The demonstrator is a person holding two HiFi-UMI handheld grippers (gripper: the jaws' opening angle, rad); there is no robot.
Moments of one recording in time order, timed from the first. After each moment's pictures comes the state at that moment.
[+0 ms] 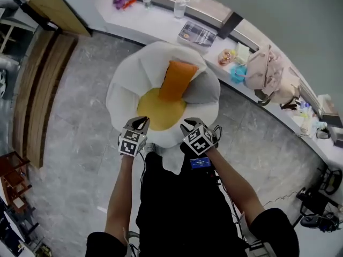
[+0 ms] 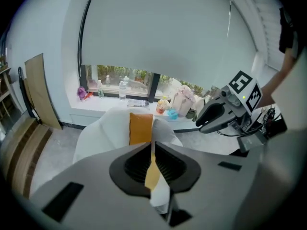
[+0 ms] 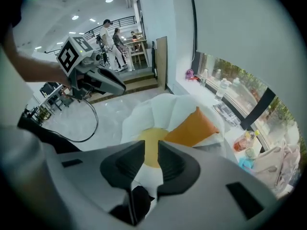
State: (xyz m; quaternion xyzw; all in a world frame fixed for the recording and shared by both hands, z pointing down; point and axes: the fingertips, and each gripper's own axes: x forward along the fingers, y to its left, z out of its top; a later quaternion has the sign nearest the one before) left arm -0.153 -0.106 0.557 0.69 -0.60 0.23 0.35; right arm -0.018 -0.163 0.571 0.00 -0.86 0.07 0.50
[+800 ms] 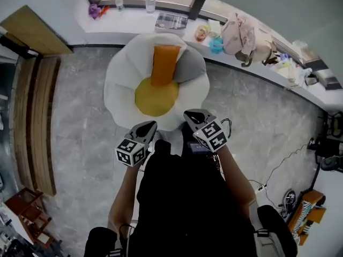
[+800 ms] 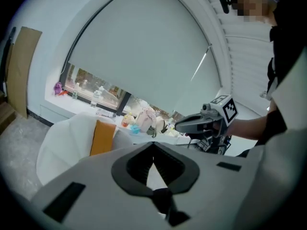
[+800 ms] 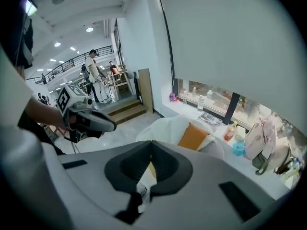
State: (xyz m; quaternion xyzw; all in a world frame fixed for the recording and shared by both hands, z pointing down) left arm -0.107 0.029 0.424 0.80 -0.48 0.03 0.34; right arm -0.014 -0.035 0.410 0.15 -0.91 0.14 0.36
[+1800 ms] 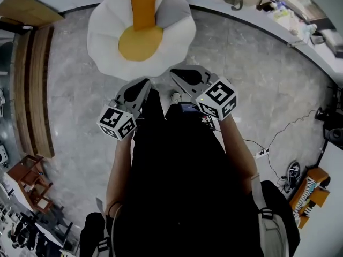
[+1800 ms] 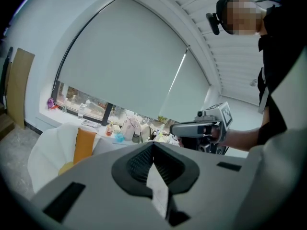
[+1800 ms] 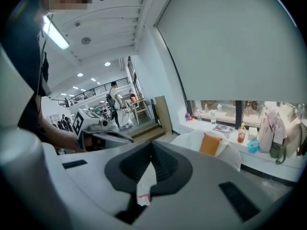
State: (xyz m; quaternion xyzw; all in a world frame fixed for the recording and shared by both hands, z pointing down) left arm 0.107 0.134 0.337 0.82 -0.51 0.01 0.25; right arm 0.164 0.095 0.317 0.07 -0.97 0.16 0.17
